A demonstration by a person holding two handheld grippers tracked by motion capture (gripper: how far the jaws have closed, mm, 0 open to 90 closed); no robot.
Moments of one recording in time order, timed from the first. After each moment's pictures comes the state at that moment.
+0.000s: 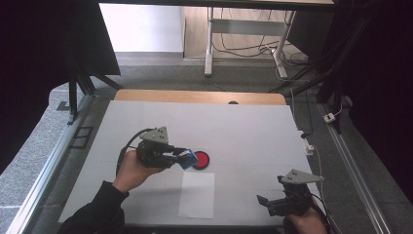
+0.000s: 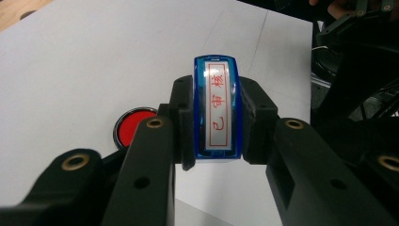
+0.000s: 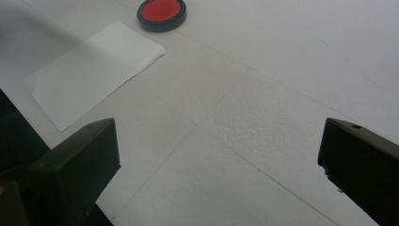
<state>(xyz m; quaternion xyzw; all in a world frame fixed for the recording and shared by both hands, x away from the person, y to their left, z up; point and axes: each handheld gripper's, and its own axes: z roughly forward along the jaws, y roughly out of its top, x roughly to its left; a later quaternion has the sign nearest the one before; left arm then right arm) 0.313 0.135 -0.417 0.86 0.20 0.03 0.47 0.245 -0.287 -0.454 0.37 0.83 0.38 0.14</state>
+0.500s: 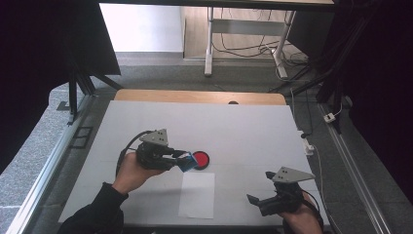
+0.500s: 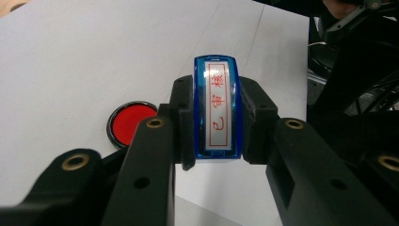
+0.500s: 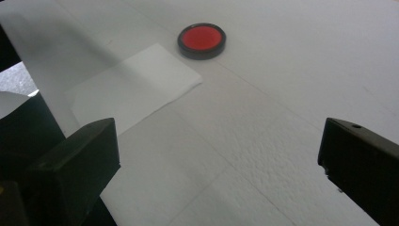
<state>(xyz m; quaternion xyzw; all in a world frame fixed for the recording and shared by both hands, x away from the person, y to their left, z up) 0.311 0.136 -0.421 0.86 0.19 0.02 0.46 0.249 -0.261 -0.447 0.31 0.84 0.42 0.13</state>
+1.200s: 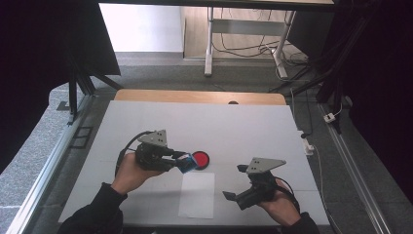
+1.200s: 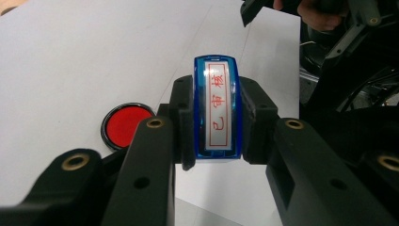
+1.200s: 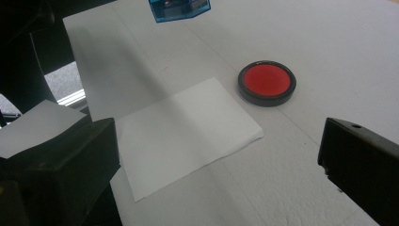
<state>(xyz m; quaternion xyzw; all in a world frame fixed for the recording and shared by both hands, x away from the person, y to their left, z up) 0.309 0.138 -0.420 0.87 0.18 0.01 0.47 0.272 -0.201 -0.444 0.23 0.86 0.45 0.07</state>
